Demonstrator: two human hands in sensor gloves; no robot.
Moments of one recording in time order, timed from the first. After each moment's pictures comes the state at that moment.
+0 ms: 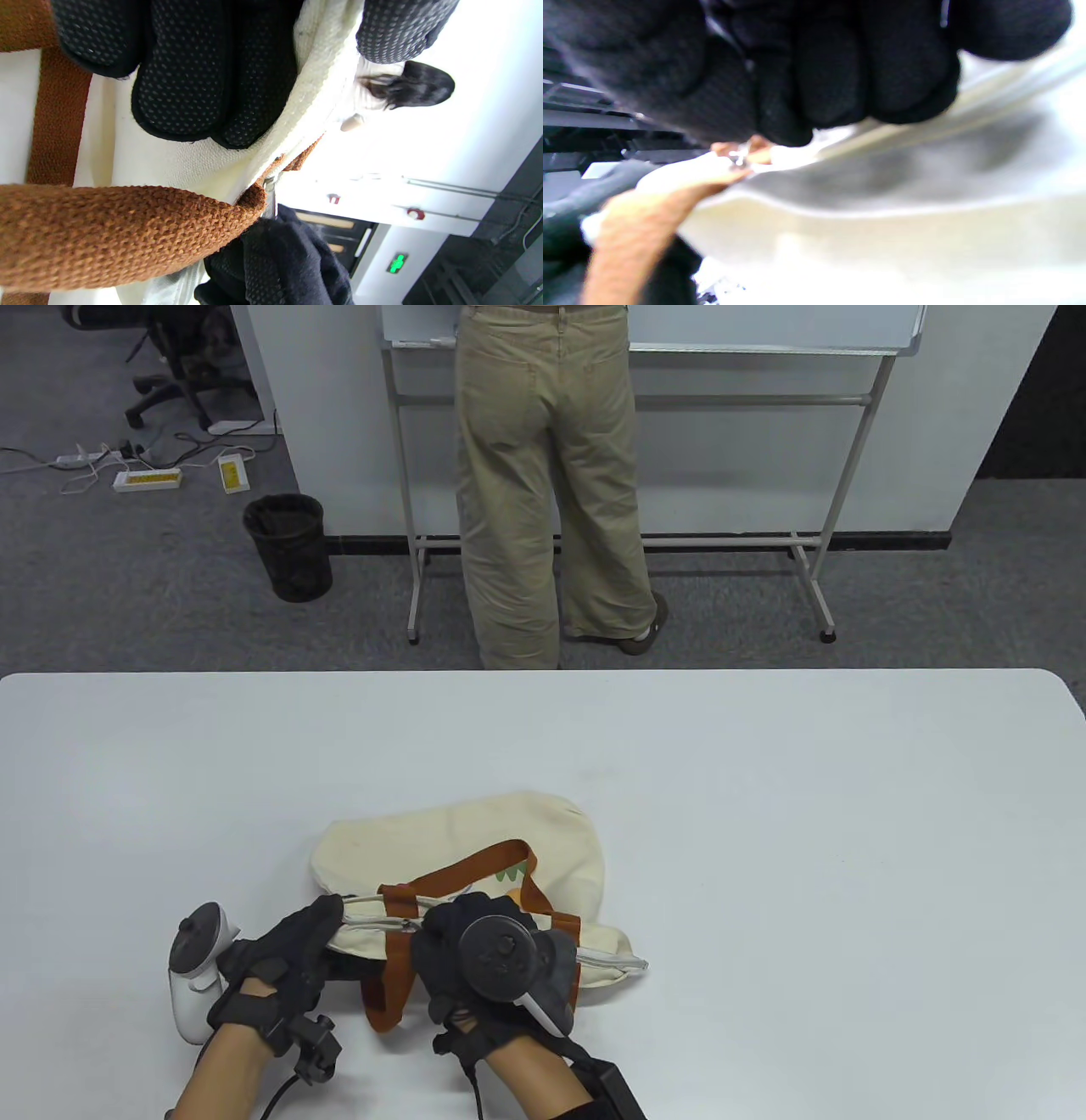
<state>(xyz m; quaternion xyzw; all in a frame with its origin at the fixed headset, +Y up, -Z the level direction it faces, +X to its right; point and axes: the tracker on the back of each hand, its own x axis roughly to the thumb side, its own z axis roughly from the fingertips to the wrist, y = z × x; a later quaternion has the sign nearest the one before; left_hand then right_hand) -0.318 -0.760 -0.331 -0.12 -0.04 0.74 0.66 -0.051 -0.691 -0.312 0.13 -0.13 0.92 0.35</state>
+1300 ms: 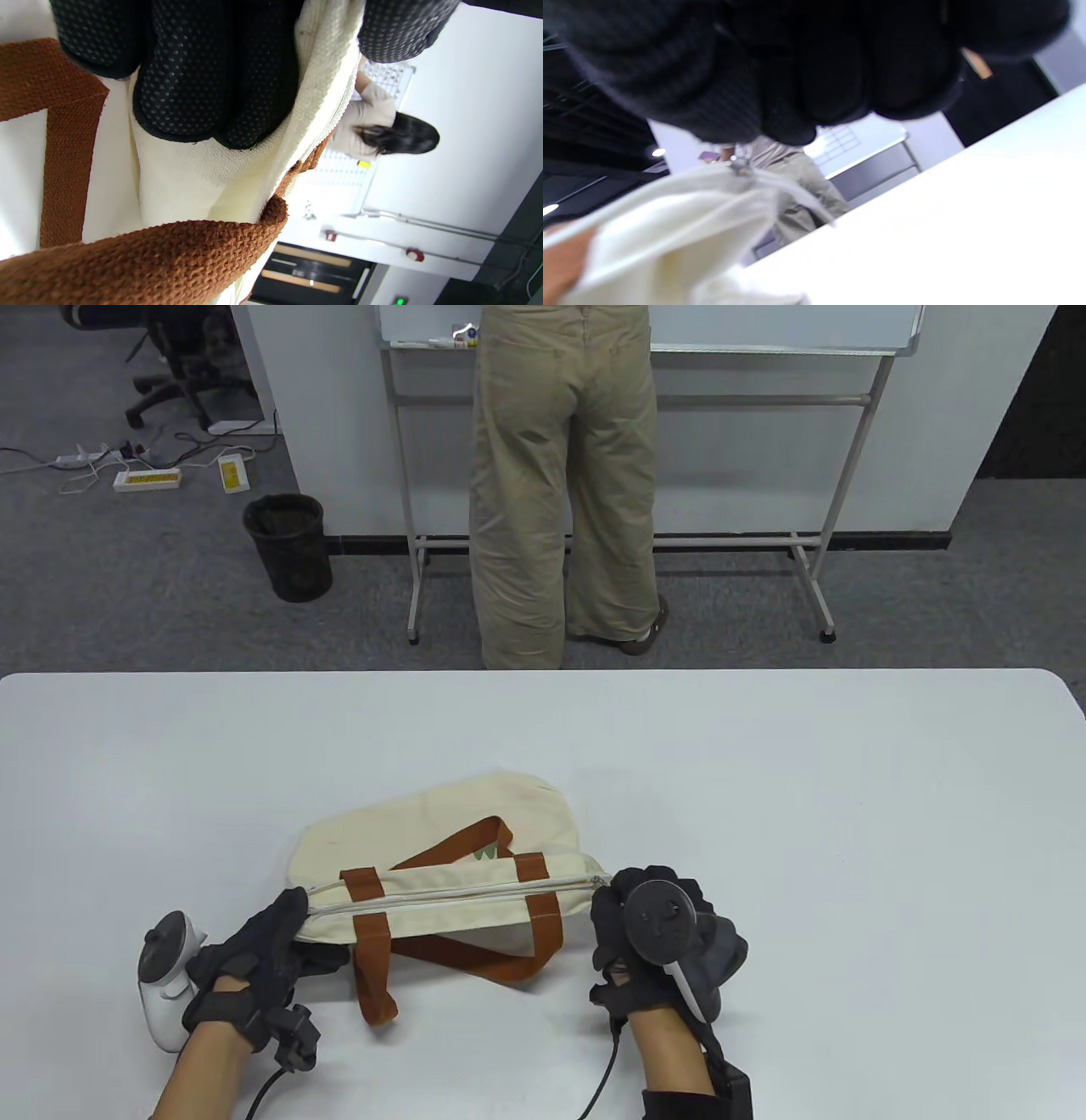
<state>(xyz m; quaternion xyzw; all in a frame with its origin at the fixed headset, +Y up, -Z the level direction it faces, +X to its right) -0.346 -0.763 -0.328 -0.08 0.01 0.75 0.65 0.105 -0.686 -0.329 -0.09 -0.18 0.94 0.26</state>
